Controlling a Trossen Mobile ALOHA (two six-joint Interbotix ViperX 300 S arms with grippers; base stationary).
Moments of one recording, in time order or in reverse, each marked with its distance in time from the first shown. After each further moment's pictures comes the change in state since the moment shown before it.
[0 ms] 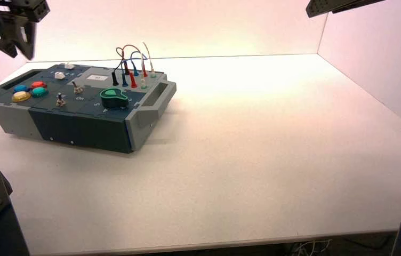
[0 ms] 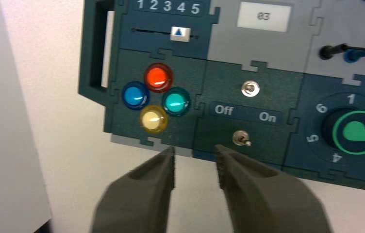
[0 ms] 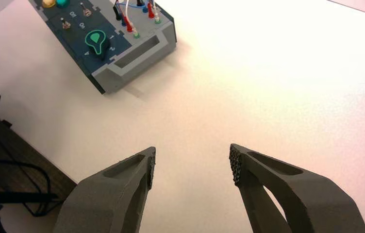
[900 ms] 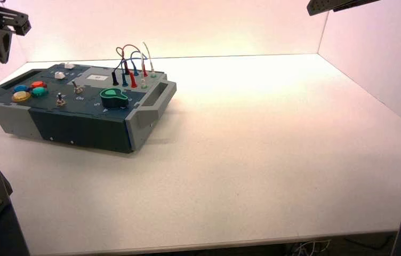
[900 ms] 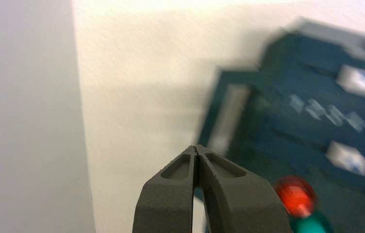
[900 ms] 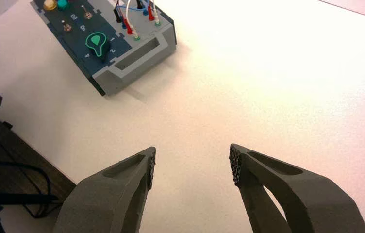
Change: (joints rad) left arm 0.316 0.571 -0.471 0.015 -0.081 0.123; right arm 0.002 -0.008 0.002 0.000 0.000 -0.002
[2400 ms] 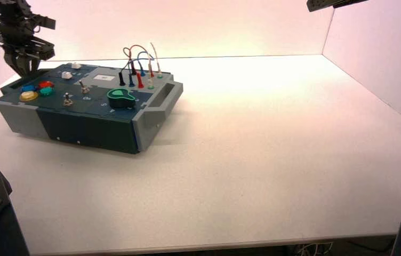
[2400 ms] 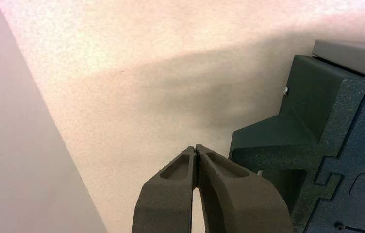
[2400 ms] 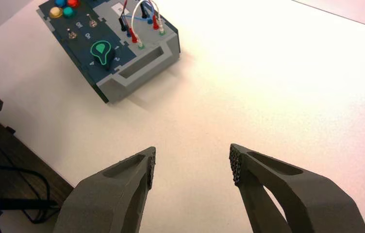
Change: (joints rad) left arm -0.104 0.293 -0.206 0.032 0.120 0.144; right arm -0.002 -0.008 0.000 -0.002 -0.015 0.005
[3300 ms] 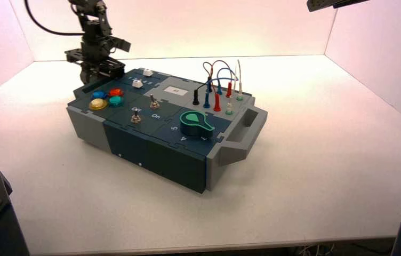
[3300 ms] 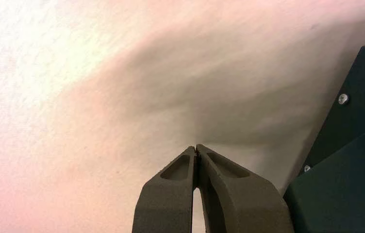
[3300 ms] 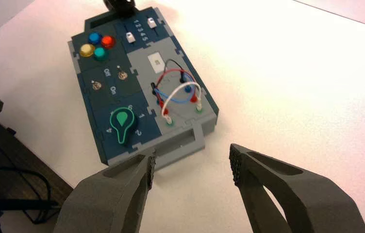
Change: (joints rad) left arm -0.371 0.077 0.017 -0.048 0.074 -0.103; right arm 0.000 0.002 0.002 0.000 0.002 0.005
